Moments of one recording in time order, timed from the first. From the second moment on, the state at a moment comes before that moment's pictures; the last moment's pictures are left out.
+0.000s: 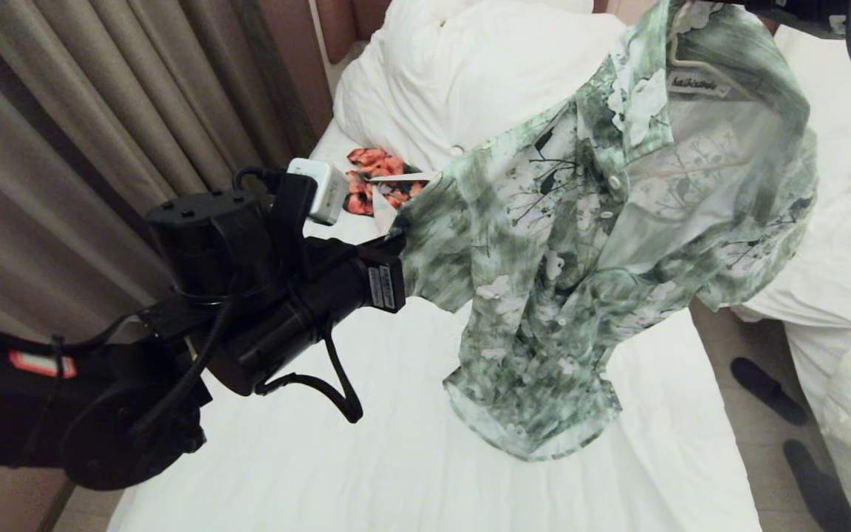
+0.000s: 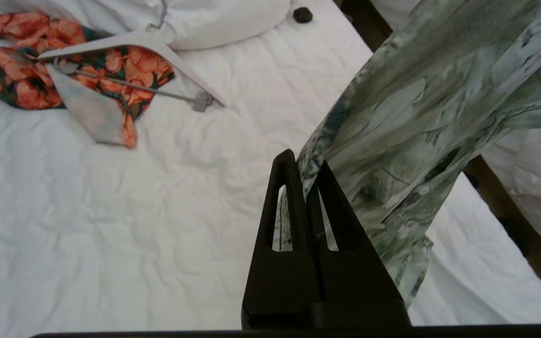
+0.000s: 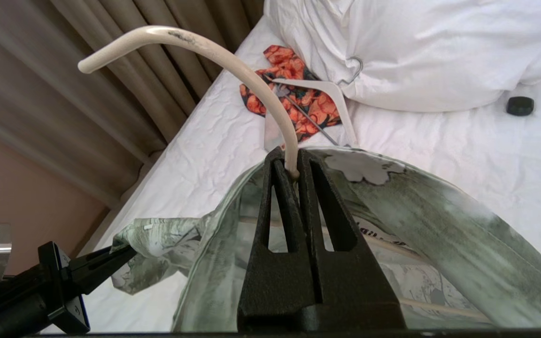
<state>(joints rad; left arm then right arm) -0.65 1.68 -0.82 -0.90 0.16 0.05 0.47 1.58 -1.86 0.18 -0.01 0.09</state>
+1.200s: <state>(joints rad) -0.59 1.70 -0.78 -0.92 0.13 0.05 0.46 1.59 -1.87 0.18 -0.01 0.09</state>
